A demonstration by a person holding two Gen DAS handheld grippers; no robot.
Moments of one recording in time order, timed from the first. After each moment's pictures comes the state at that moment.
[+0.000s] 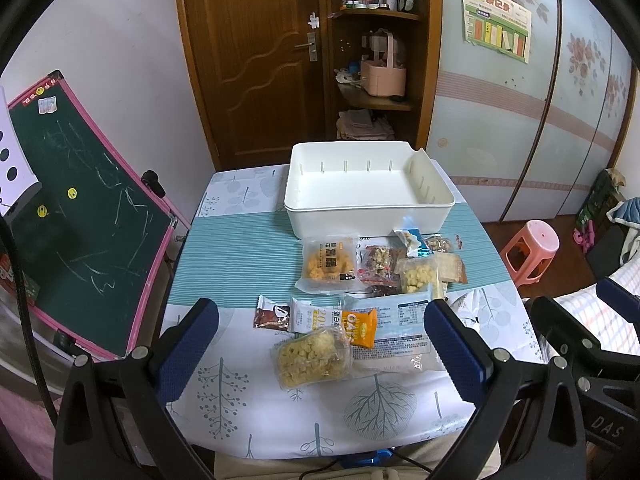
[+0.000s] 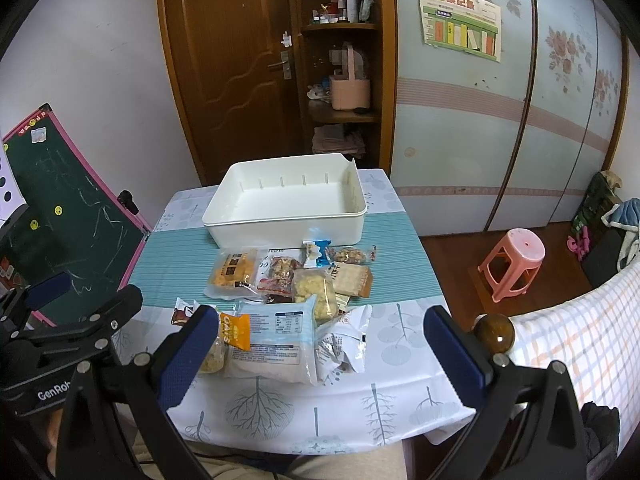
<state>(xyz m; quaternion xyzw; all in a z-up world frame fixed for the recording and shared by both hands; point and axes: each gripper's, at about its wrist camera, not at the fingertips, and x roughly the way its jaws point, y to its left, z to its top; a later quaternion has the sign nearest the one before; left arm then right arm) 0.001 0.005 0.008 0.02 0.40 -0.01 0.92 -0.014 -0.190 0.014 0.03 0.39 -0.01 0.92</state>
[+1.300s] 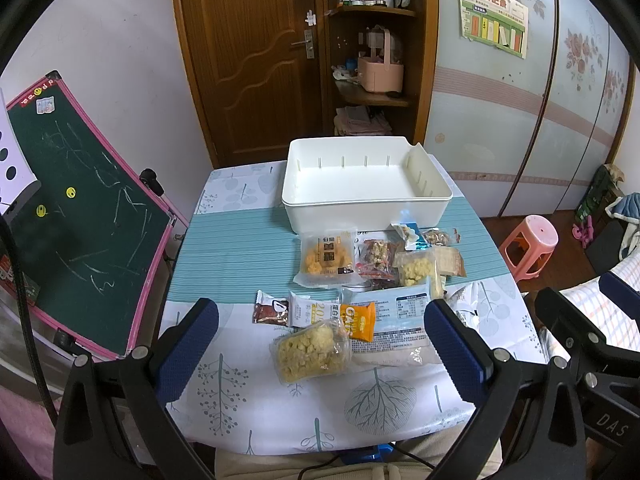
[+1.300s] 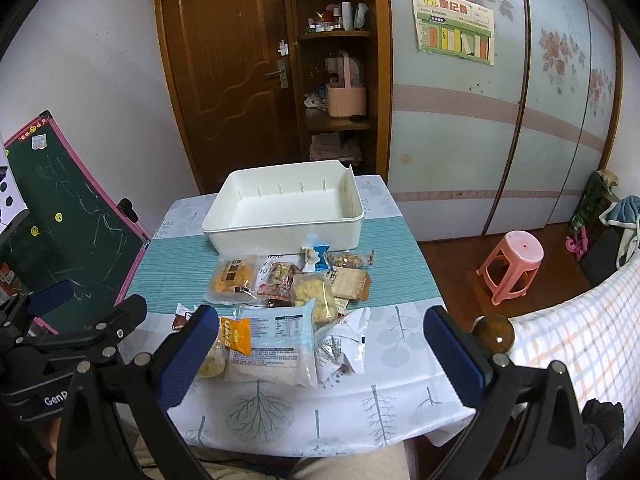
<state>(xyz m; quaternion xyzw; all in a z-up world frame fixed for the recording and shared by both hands) -0.004 0.003 0.011 0.02 0.40 -0.02 0.92 -0.020 -0.190 0.019 0.03 0.37 -0.02 0.93</state>
